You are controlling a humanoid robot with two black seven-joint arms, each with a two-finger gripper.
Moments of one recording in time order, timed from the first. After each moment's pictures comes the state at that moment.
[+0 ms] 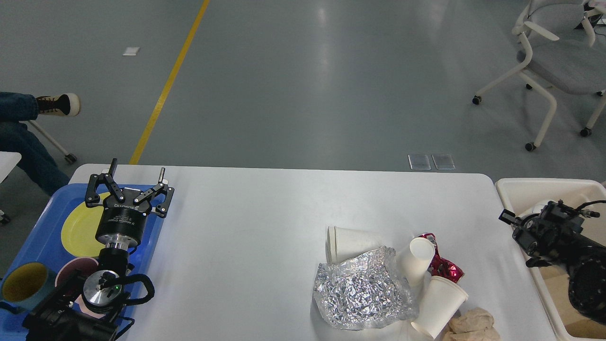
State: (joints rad) left arm -0.31 0.17 -1.22 -0.77 -0.14 -0.58 -0.28; right arm 0.87 -0.28 -1.01 0.18 0.08 0.12 -0.21
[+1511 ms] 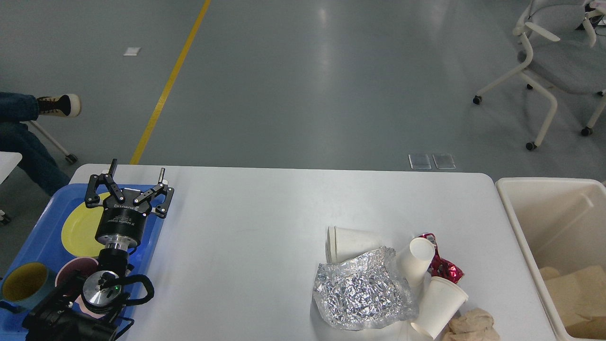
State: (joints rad) left arm -0.31 0.17 -1.22 -0.77 -0.14 -0.58 -0.28; right arm 1.73 -0.77 -1.48 1.08 0.11 0.34 -0.25
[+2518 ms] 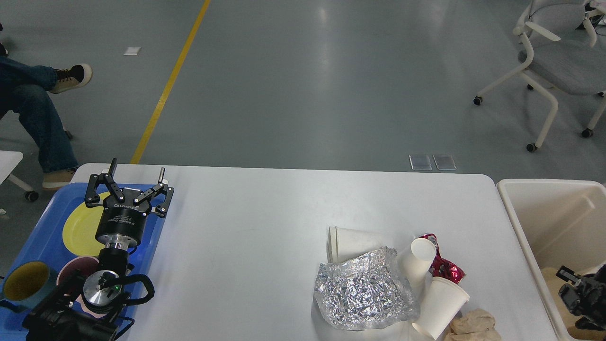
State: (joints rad) left arm -0.31 0.17 -1.22 -0.77 -0.14 -0.58 -0.28; right arm 0.57 -0.34 -1.02 0.04 0.11 0.06 -0.24
